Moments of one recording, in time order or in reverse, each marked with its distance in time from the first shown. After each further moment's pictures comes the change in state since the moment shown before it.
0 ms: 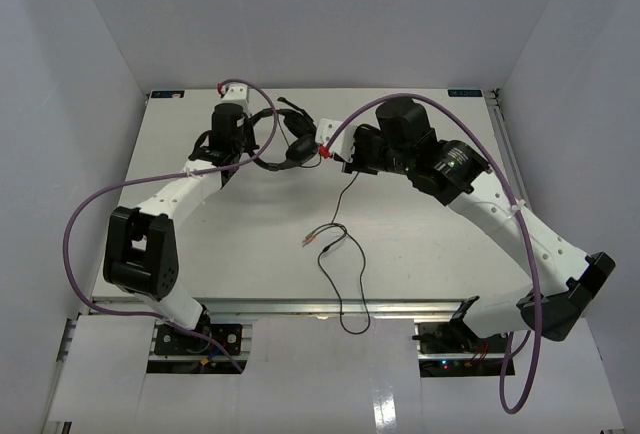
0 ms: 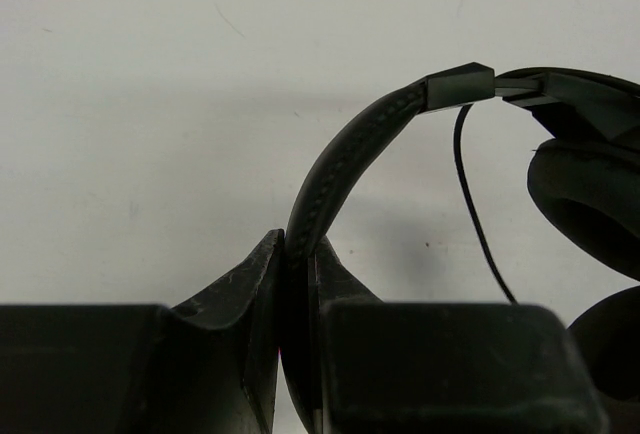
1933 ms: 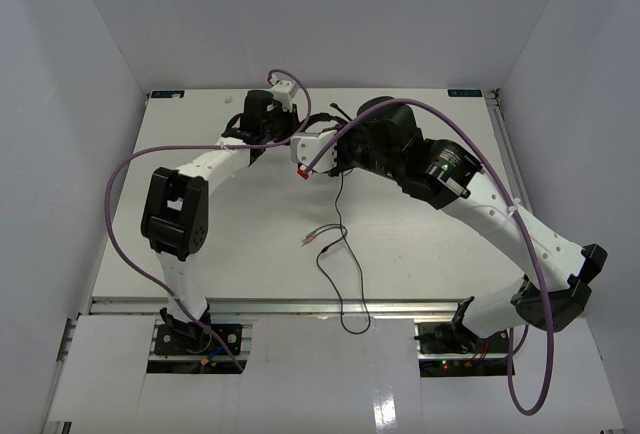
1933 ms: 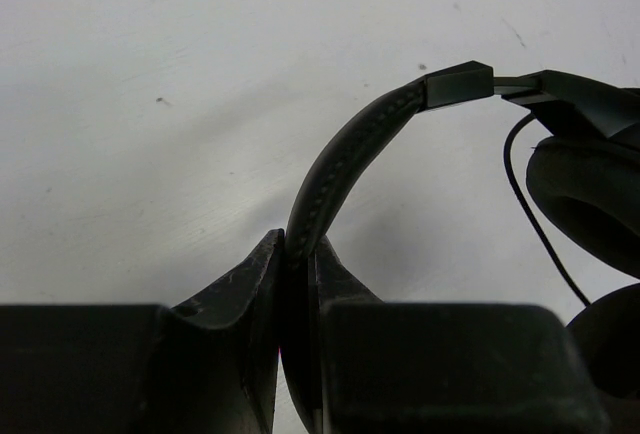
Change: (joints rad) left arm -0.062 0.340 0.297 0.019 0.463 0.015; right arm 0.152 0.059 0.162 -0.021 0.219 -0.301
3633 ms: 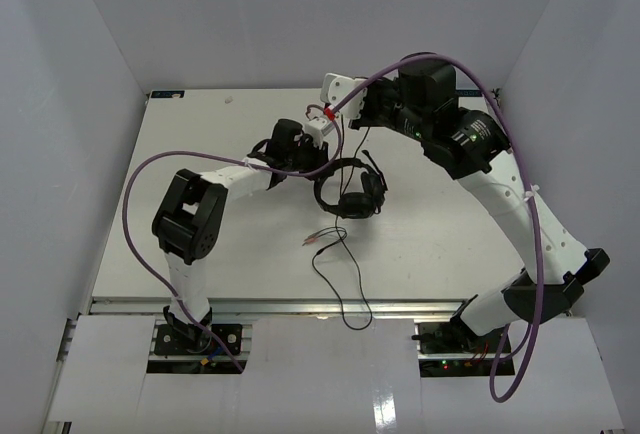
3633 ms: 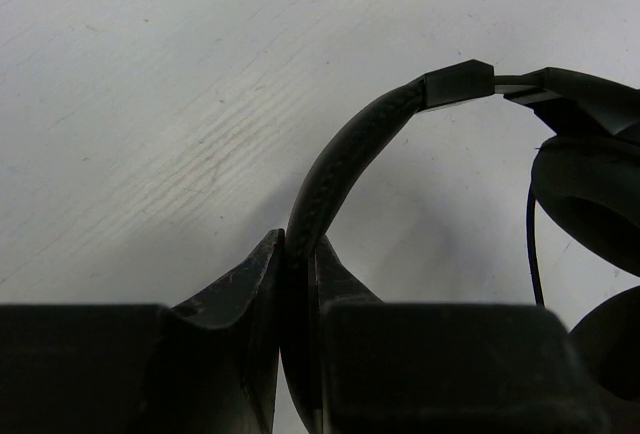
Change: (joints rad) left arm -0.154 0.010 -0.169 0.068 0.173 0.065; right arm -0.213 0.052 0.187 0.005 -0.148 0.112
